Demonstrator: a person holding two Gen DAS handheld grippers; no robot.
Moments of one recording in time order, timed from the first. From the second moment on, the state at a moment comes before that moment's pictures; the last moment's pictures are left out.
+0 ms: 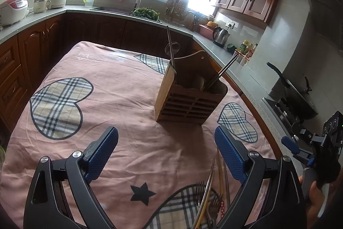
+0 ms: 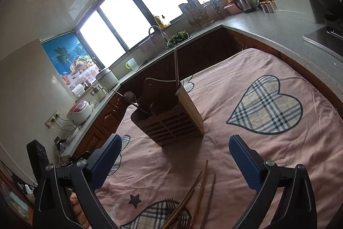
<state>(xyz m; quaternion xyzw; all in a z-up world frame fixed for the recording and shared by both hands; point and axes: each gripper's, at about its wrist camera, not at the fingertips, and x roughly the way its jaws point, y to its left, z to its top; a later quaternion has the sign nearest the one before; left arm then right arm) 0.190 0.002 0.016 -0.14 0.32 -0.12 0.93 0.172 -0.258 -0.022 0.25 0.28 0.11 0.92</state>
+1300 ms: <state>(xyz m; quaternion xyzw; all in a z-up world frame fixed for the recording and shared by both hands) 0.171 -0.076 -0.042 -0.02 0.40 -0.18 0.90 0.112 -0.278 -0.100 0.20 0.37 0.05 0.91</state>
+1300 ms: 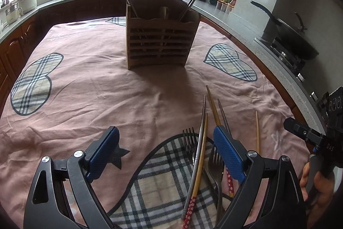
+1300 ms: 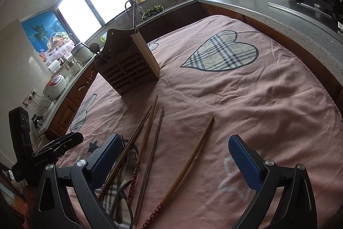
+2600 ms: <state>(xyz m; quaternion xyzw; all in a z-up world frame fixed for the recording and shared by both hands) 0.263 -0.170 -0.098 0.13 0.49 -0.30 0.81 0.181 -0.281 -0.147 0.12 0.47 0.01 0.87</state>
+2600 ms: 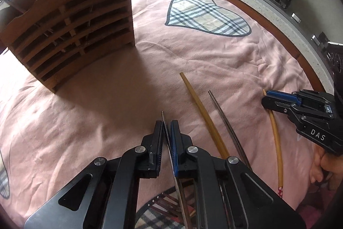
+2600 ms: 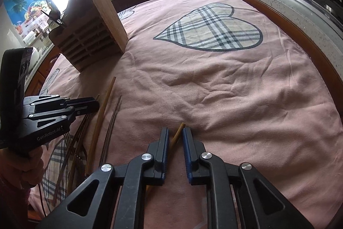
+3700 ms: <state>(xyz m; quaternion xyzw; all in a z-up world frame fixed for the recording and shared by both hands) 0.201 -0.077 -0.018 0.01 0.42 -0.24 0.87 0.159 -0.250 -0.084 0.14 0.40 0.07 0.90</state>
